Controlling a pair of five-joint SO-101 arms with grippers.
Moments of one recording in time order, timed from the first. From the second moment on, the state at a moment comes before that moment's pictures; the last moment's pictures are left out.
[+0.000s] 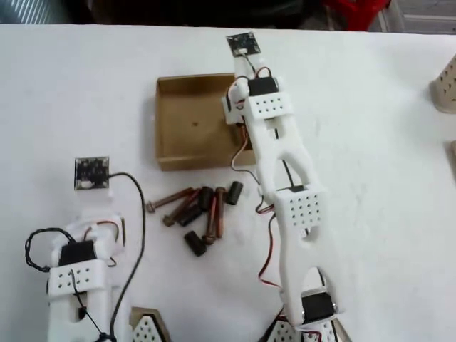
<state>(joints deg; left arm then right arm) -18.9 -61.1 86.0 45.1 -3.3 -16.8 54.5 -57.0 74.3 2.9</state>
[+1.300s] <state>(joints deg) -18.9 -61.1 86.0 45.1 -3.3 -14.7 12.4 -29.5 97.8 -5.8</state>
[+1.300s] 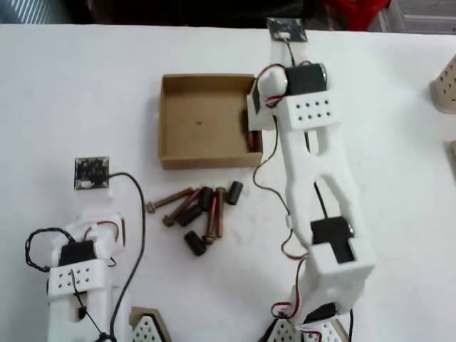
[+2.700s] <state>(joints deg) -18.9 -61.1 86.0 45.1 -3.3 -28.4 3.3 26.7 57.8 -17.9</state>
